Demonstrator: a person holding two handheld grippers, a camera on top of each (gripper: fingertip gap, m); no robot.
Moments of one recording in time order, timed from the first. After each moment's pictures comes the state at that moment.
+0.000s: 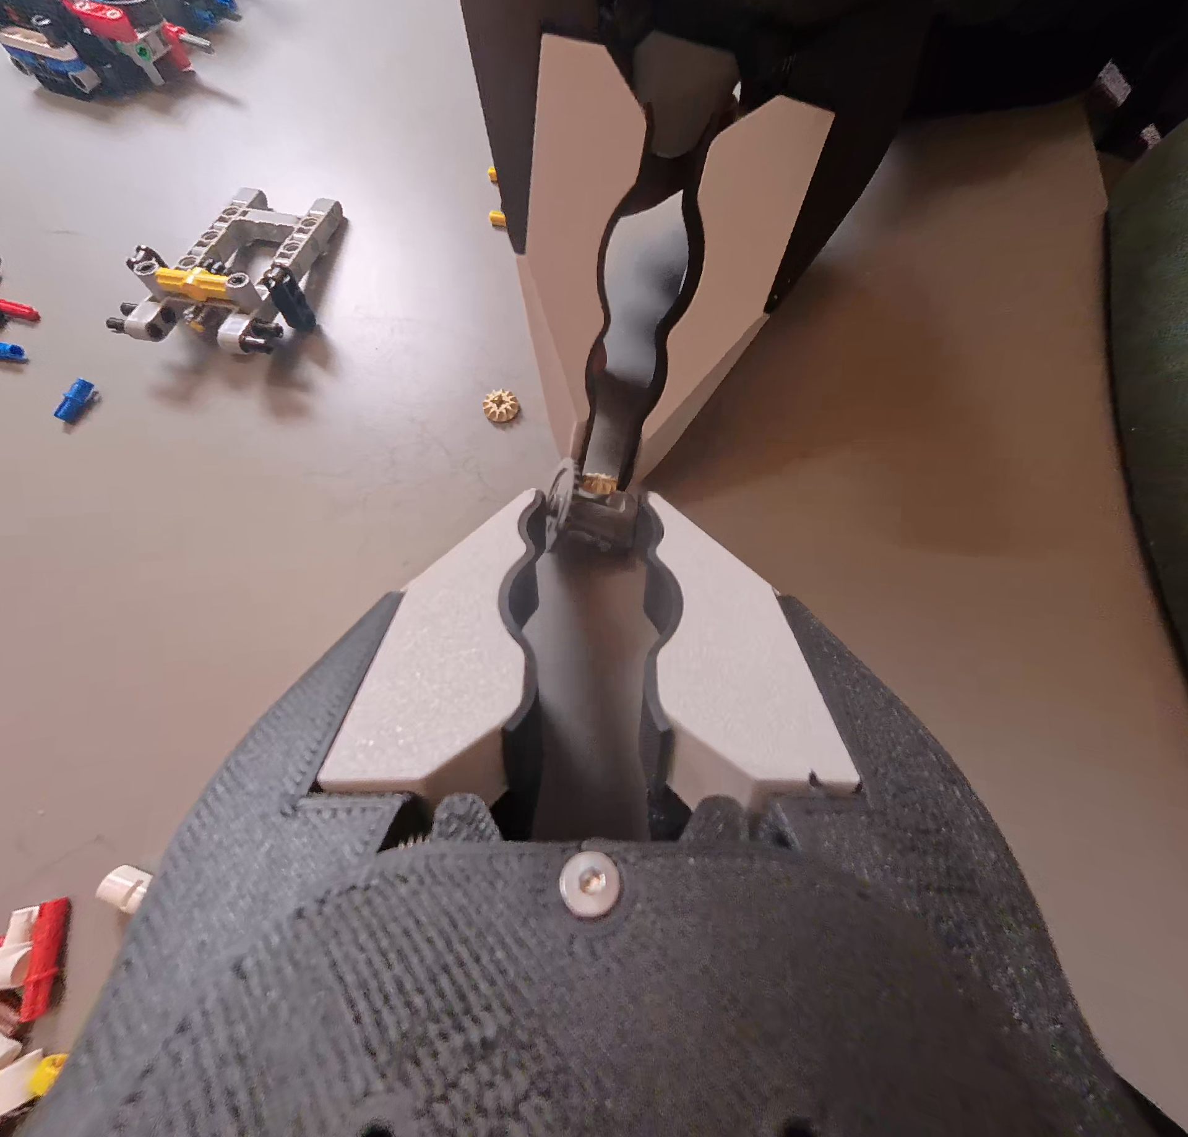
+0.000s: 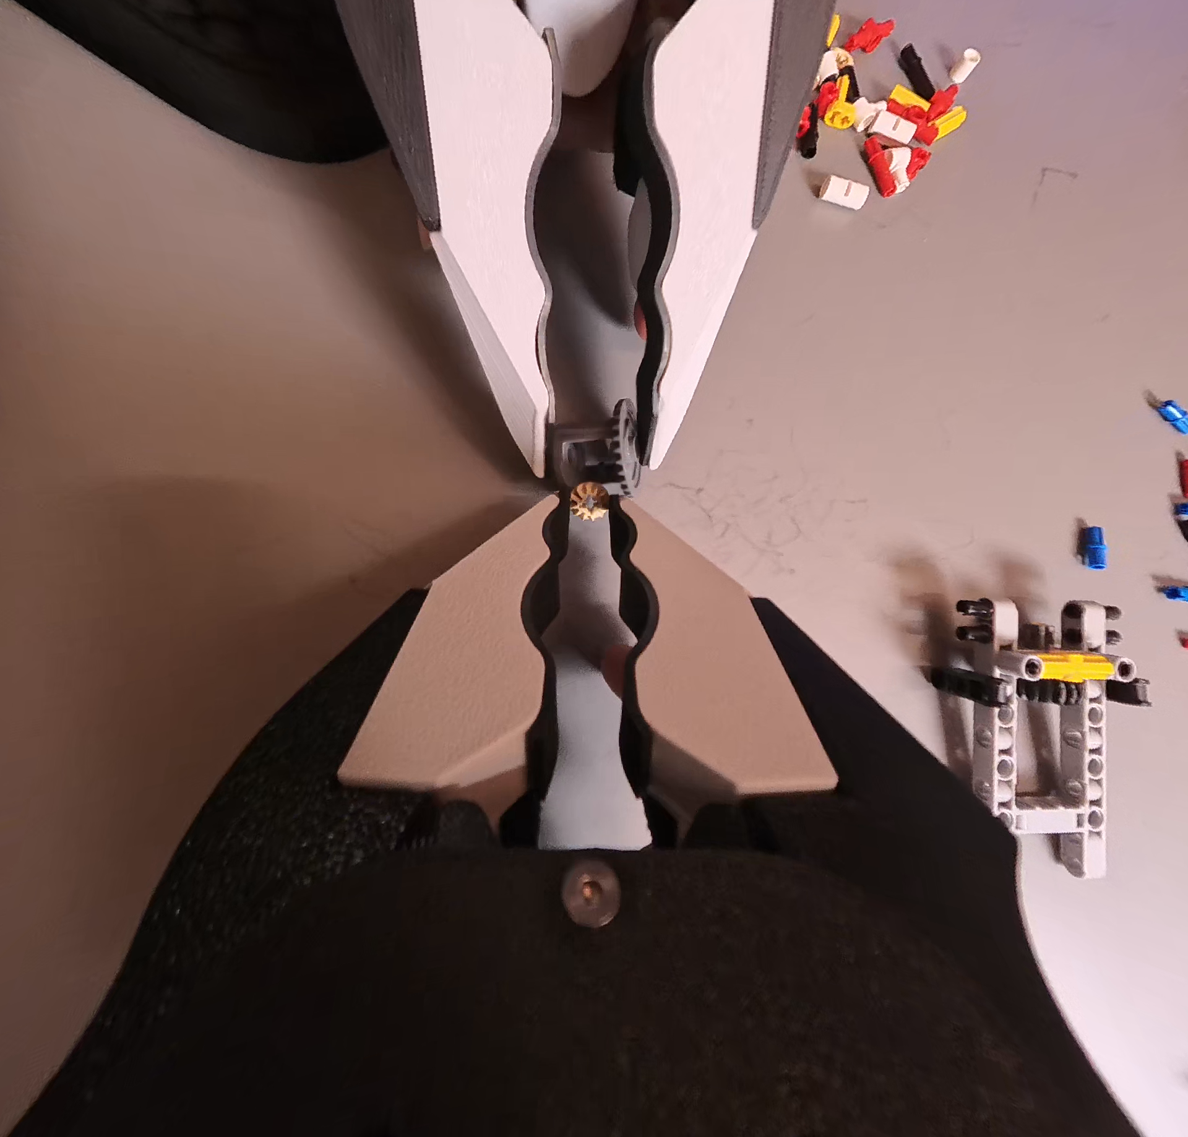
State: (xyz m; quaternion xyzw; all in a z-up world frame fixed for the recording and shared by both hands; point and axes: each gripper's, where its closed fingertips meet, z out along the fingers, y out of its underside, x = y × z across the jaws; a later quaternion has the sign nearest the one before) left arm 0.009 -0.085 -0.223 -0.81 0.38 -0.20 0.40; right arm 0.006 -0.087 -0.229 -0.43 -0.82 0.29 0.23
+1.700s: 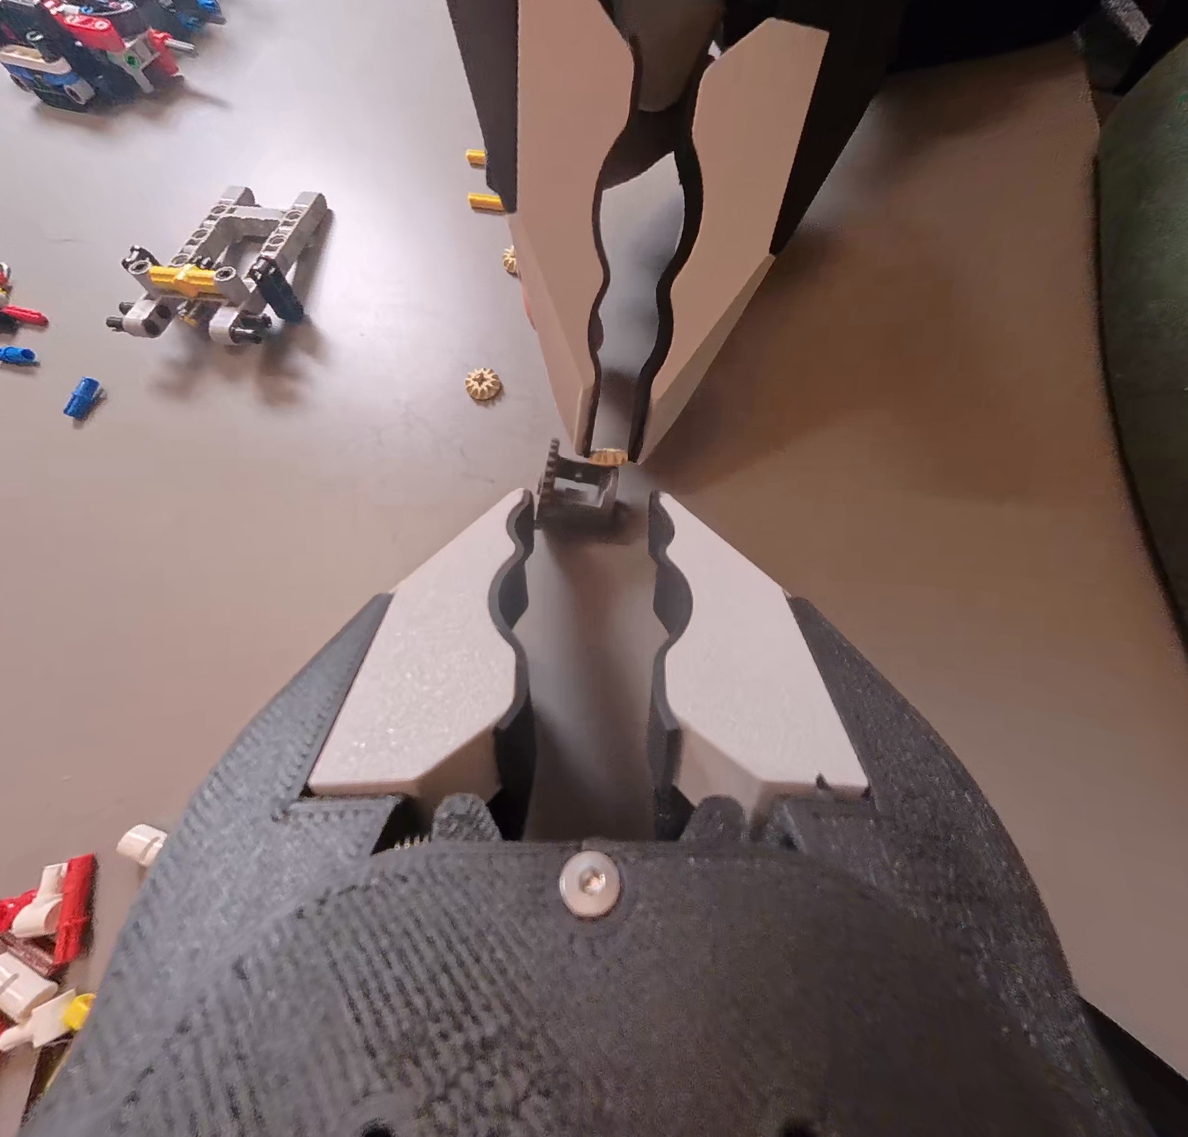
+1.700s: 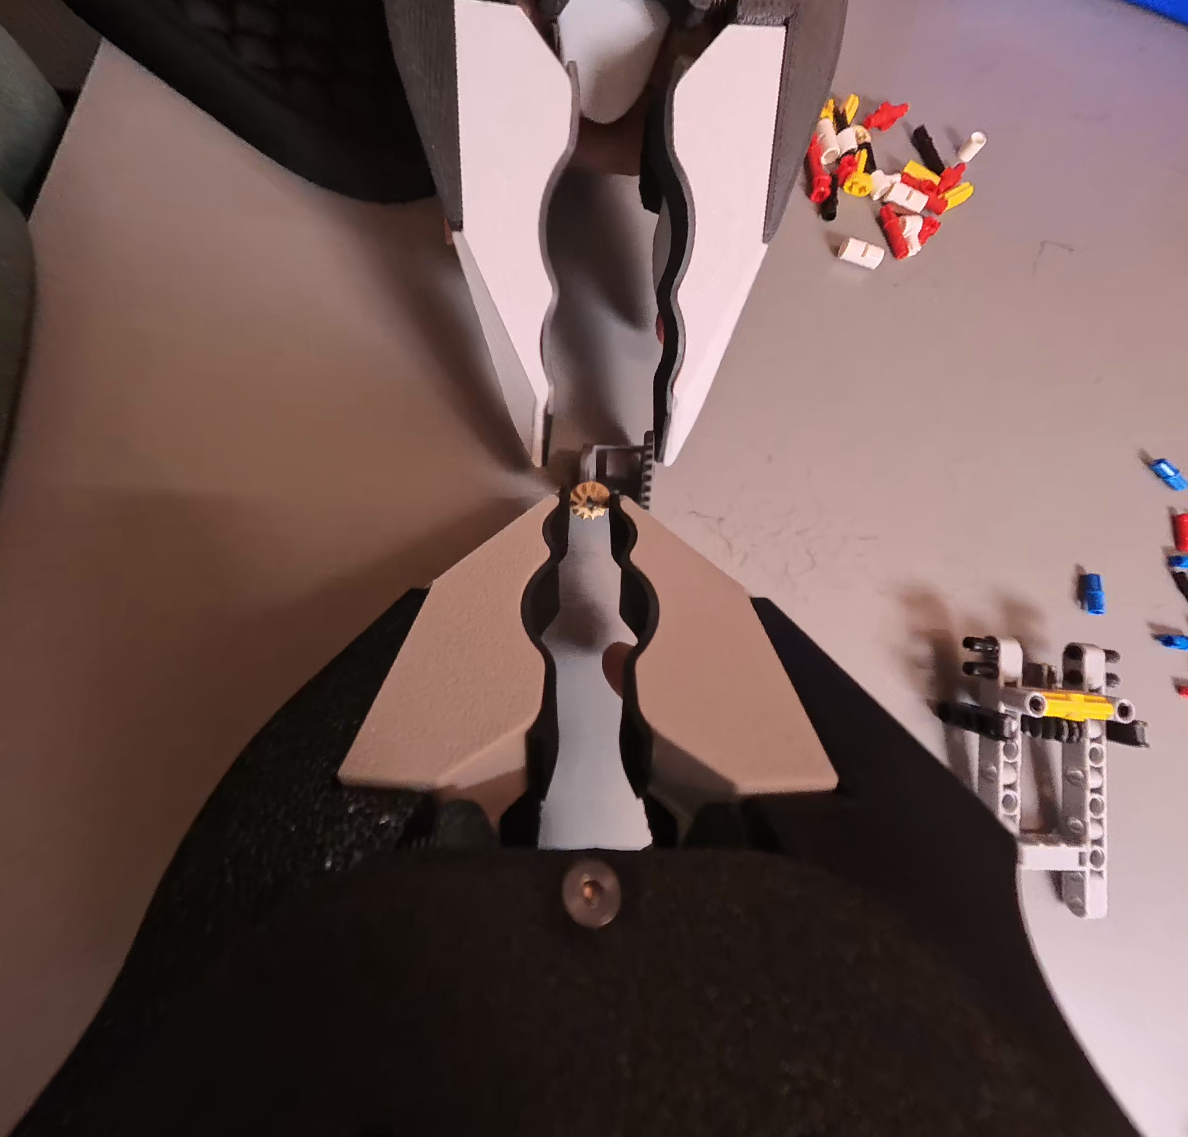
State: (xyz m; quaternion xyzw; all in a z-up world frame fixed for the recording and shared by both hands) left arm 0.005 -0.098 -0.224 -0.81 0.40 -0.18 0.40; right arm 0.008 -0.098 -0.221 -0.40 -0.83 0.31 0.24
